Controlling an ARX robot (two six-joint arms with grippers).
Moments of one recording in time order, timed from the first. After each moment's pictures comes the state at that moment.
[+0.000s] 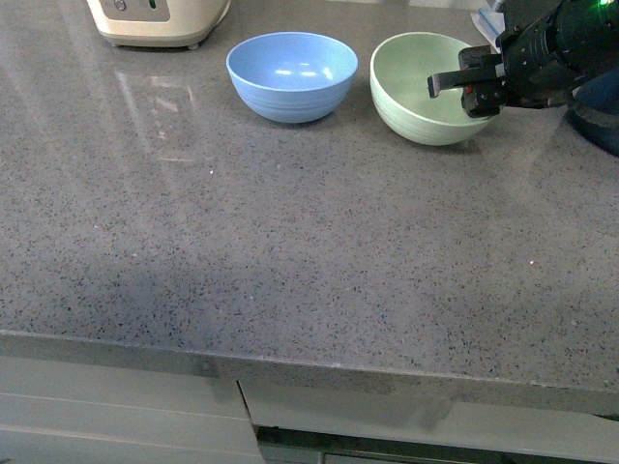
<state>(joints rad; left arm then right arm) 0.00 0.00 0.02 0.00 0.00 -0.01 0.18 2.12 1.33 0.07 0.03 -0.06</state>
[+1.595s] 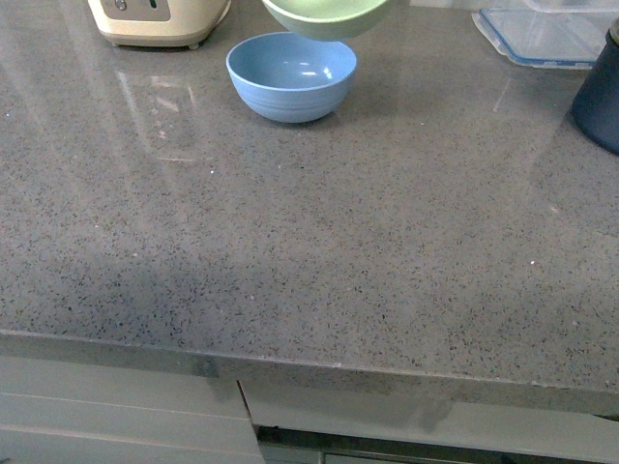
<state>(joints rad) 0.00 0.00 0.02 0.00 0.00 -0.01 0.33 2.10 1.71 -0.17 -0.05 -0.13</state>
